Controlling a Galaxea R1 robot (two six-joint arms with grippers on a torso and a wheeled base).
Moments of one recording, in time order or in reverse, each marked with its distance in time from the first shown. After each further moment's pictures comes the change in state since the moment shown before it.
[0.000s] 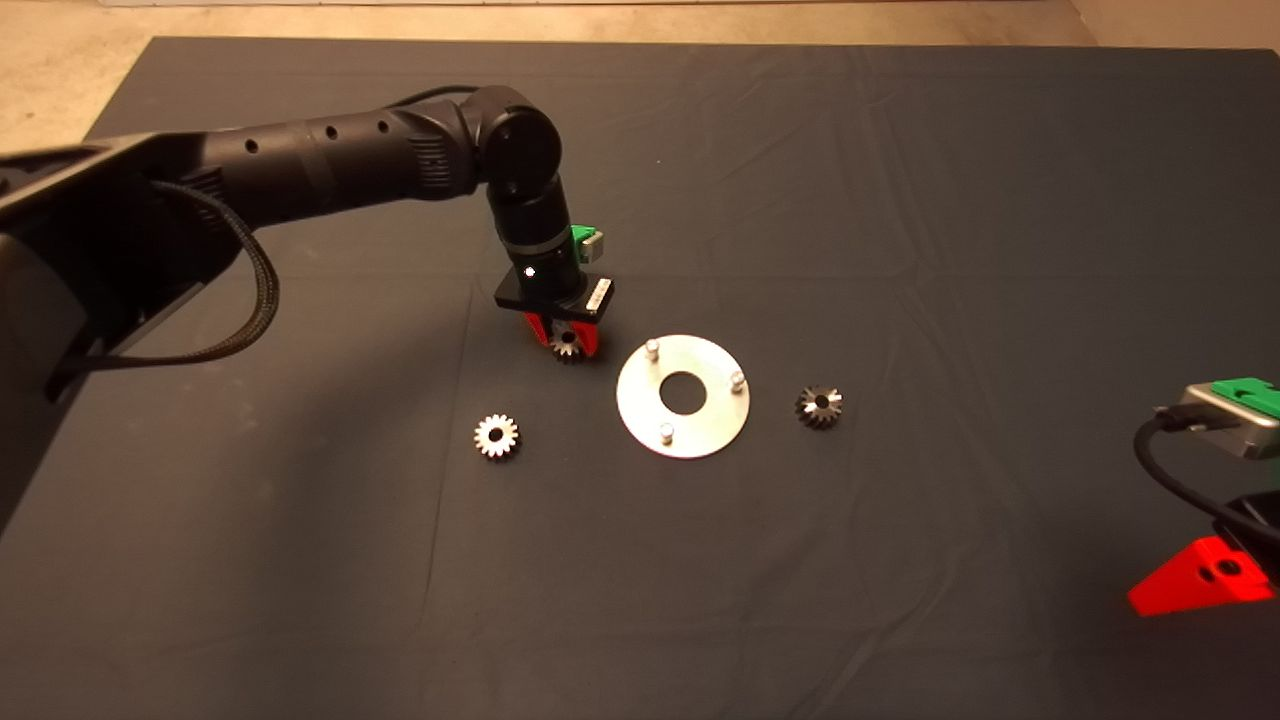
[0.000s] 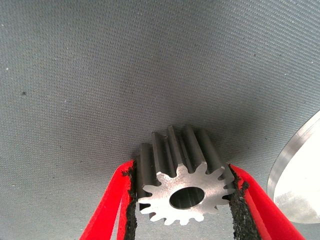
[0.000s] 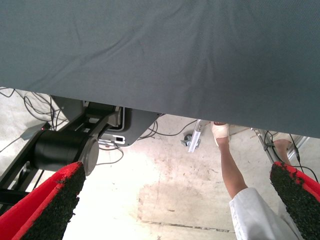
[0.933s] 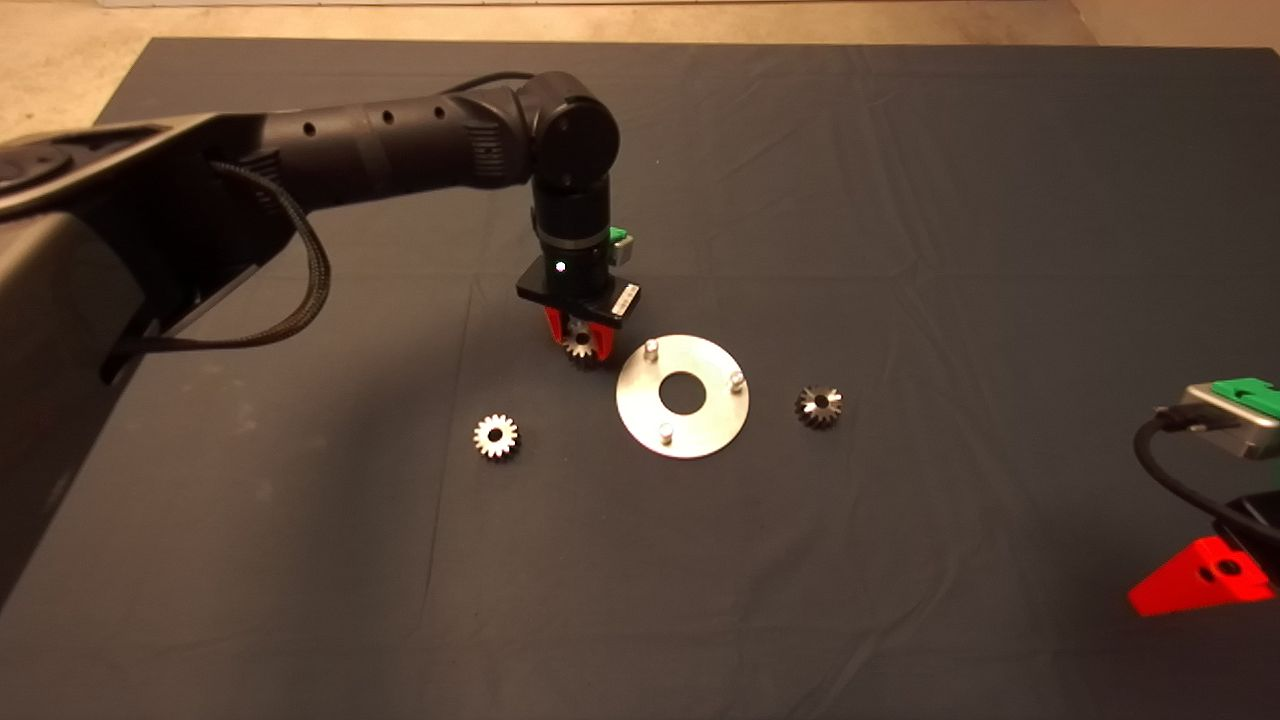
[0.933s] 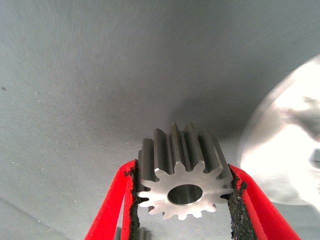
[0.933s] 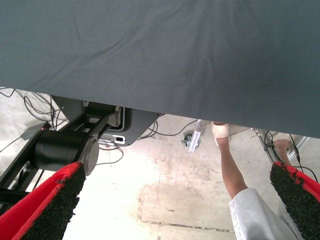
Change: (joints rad) left arm -0.040 0.098 -0.004 0.031 0.141 -0.020; right arm 0.000 0.000 0.000 0.000 0.000 0.000
